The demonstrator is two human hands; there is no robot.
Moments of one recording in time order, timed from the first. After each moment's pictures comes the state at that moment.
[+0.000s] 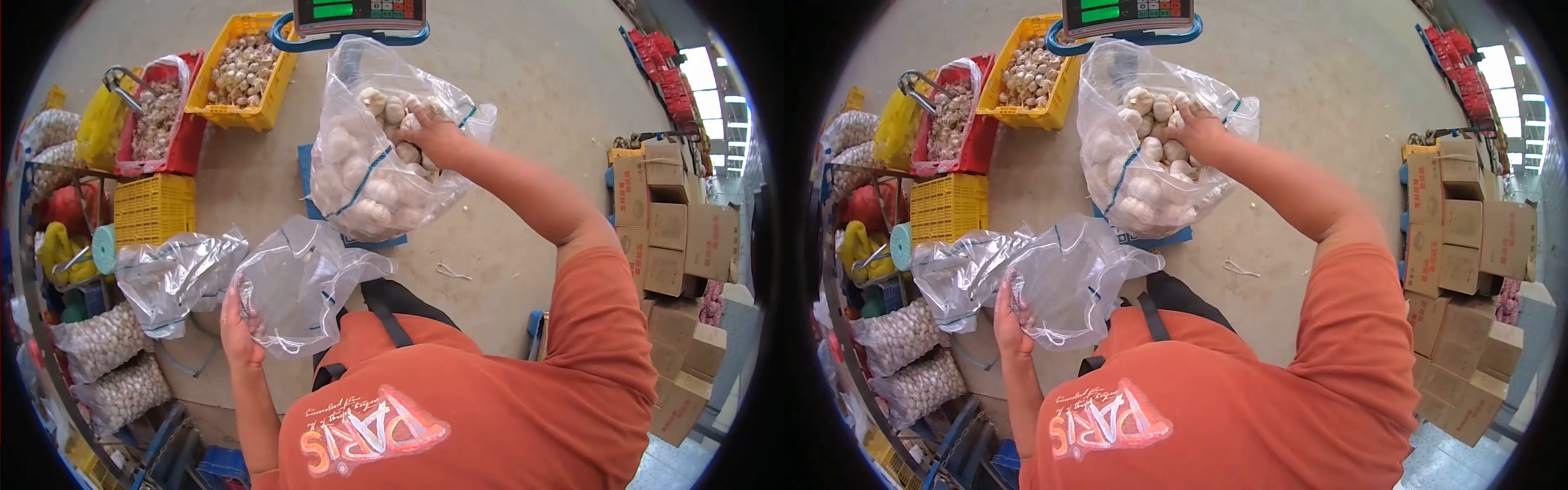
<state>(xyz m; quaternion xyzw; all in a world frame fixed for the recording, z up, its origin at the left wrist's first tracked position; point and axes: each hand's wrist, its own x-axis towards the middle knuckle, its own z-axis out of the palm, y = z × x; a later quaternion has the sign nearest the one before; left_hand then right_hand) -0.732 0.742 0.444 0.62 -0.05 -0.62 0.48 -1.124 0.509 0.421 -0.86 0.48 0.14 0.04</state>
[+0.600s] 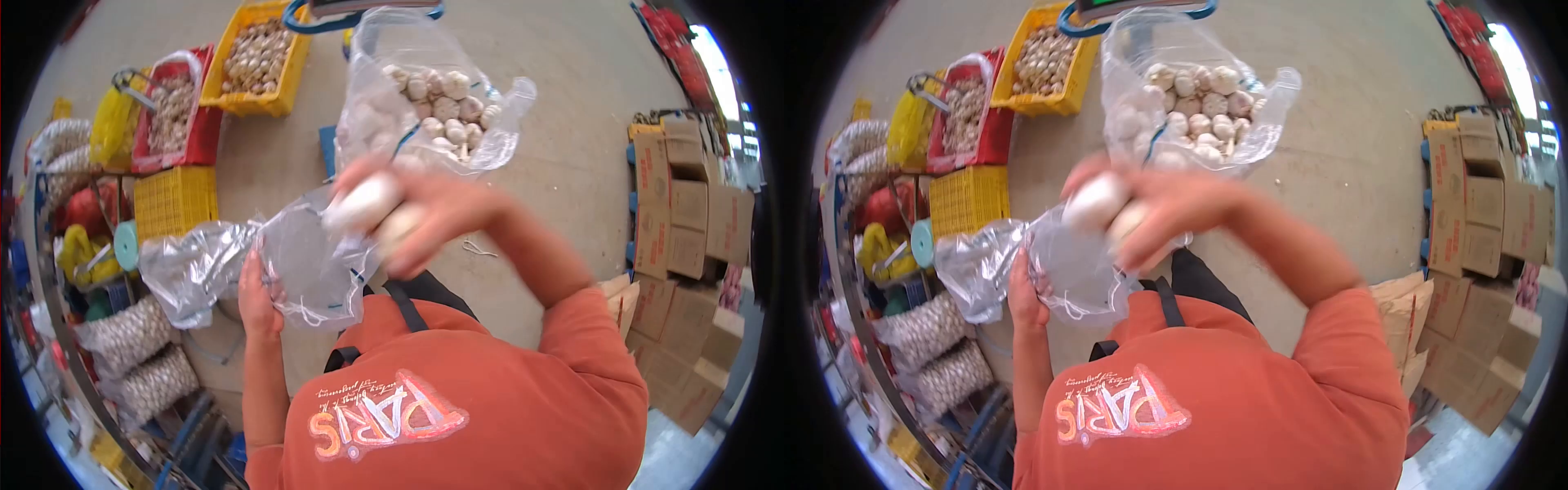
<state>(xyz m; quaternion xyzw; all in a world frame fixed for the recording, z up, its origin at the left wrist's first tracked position) -0.720 0.716 0.449 0.64 -0.11 -0.61 0.45 -1.004 0.614 0.562 -0.53 0.28 -0.15 0.79</state>
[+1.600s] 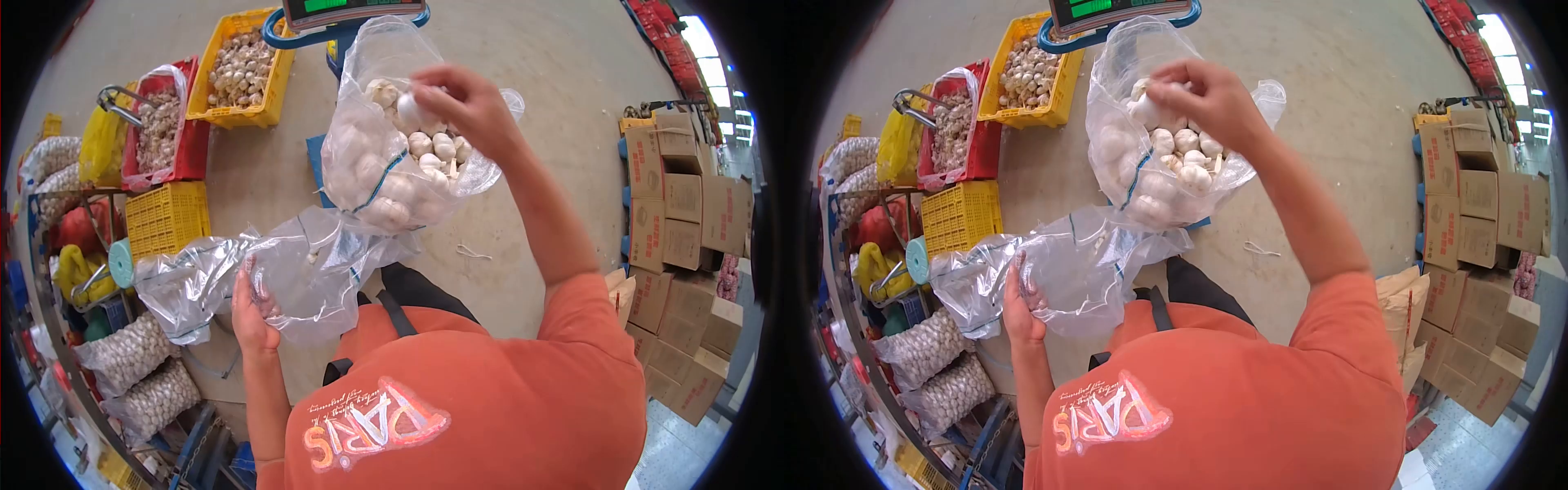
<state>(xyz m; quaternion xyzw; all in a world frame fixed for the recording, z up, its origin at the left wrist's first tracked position) -0.733 0.696 0.457 0.62 -0.06 -0.62 0.47 -1.076 0.534 0.539 -0.60 0.54 -0.38 0.45</state>
